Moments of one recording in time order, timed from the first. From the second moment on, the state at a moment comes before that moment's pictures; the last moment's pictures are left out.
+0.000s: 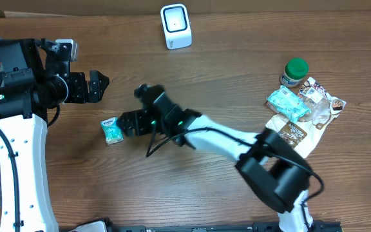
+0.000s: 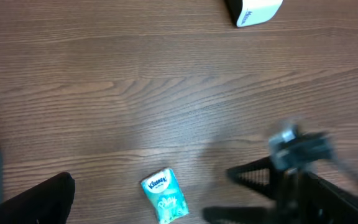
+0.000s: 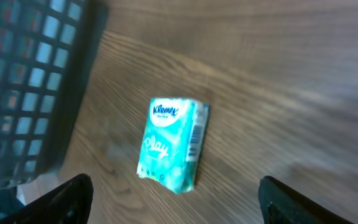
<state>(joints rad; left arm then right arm) 0.22 1.43 1.47 -1.00 0.32 0.16 0.86 2.06 1.34 0.01 -0.30 0.69</state>
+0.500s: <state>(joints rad) 0.22 1.43 1.47 -1.00 0.32 0.16 0.98 2.21 1.36 0.16 -0.07 0.75</state>
